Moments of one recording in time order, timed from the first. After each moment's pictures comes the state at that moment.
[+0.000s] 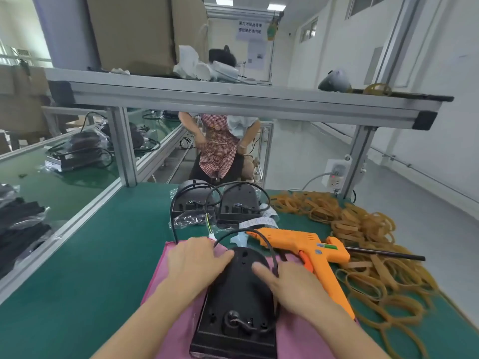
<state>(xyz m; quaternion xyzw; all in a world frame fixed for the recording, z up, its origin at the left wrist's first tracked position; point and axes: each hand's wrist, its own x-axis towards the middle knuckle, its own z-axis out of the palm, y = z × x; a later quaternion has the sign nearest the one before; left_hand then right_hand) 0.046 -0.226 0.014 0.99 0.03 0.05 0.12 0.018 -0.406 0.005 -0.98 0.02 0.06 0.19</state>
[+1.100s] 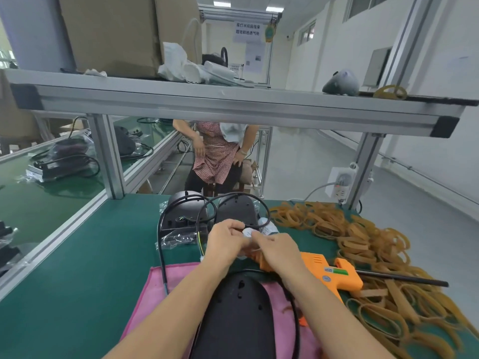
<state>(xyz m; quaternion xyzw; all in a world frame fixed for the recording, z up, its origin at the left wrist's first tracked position) 0.149 -0.280 0.002 0.73 0.03 -0.01 0.68 0.126 -0.399 0.012 -0.89 0.11 -0.02 0.45</state>
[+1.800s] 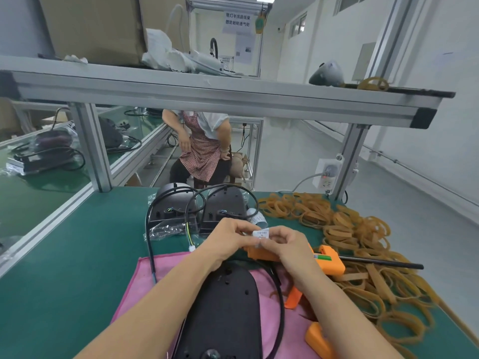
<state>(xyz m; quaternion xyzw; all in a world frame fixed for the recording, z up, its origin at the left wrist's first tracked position) 0.142 -0.291 0.000 0.76 -0.15 -0.09 0.62 0.097 -0.441 0.002 -0.76 0.03 -0.05 0.65</state>
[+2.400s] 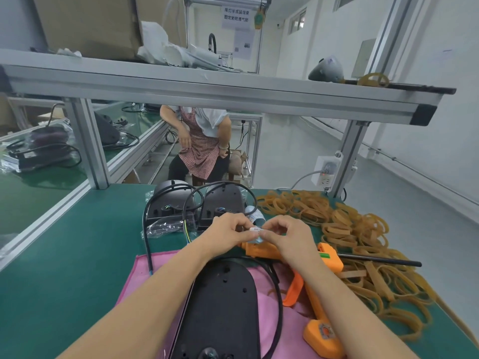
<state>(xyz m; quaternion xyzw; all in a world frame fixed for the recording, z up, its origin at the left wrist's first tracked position) 0.157 -0.284 -0.001 0.85 -0.25 -0.03 0.46 0.110 -0.451 0.007 -0.89 -0.03 -0.15 0.43</state>
